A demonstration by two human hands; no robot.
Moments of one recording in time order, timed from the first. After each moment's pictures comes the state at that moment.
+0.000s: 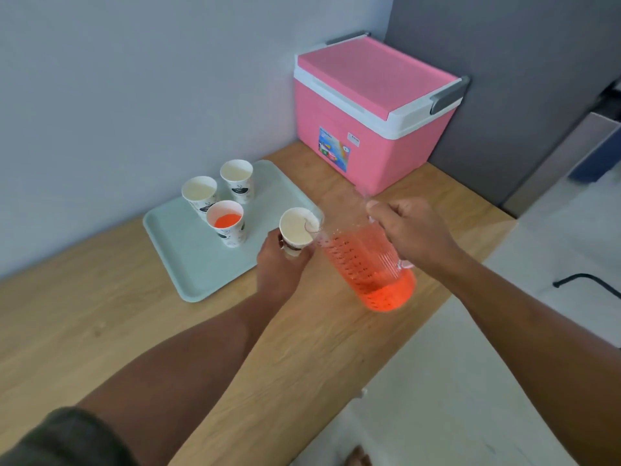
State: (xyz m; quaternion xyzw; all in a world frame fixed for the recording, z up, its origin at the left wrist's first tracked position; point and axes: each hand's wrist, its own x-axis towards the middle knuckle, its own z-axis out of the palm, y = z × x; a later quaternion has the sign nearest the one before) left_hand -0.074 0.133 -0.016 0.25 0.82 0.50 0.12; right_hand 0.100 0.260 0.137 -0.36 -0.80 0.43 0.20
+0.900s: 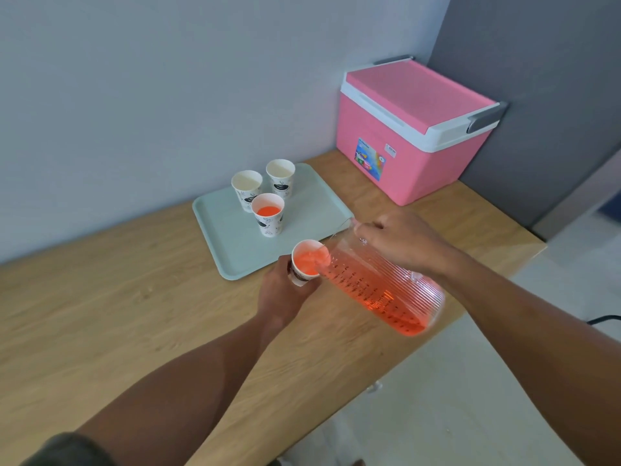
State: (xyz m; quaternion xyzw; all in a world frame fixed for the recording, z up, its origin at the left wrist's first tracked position) left_hand -0.056 0.039 -0.021 0.25 0.85 0.44 0.14; right_hand 0.073 0.204 0.159 -0.31 -0.91 0.27 0.04
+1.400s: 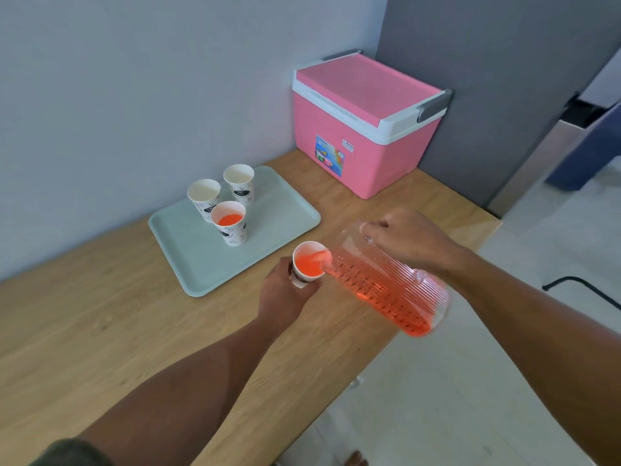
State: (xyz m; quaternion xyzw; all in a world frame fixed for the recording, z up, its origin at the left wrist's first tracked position) left_hand -0.033 0.084 -0.024 0.33 0.82 0.44 0.15; right_hand 0.121 0.234 0.163 -0.41 -0.87 0.29 0.04
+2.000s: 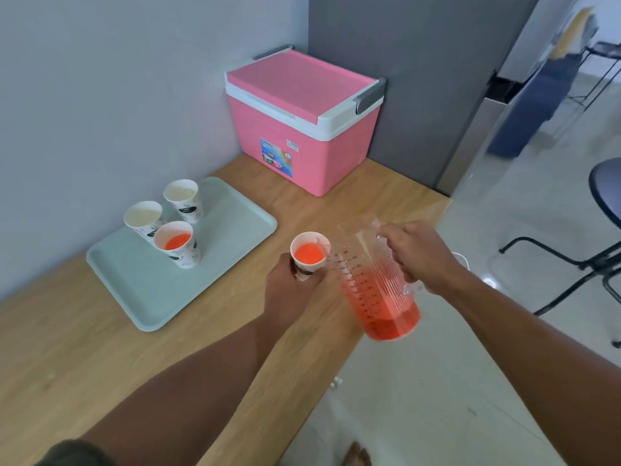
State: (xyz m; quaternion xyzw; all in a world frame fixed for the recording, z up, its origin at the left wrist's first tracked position) left_hand 0.008 0.153 -0.012 0.34 0.78 0.47 0.23; right_hand 0.197 0.260 0.128 -0.49 -0.71 0.47 0.18
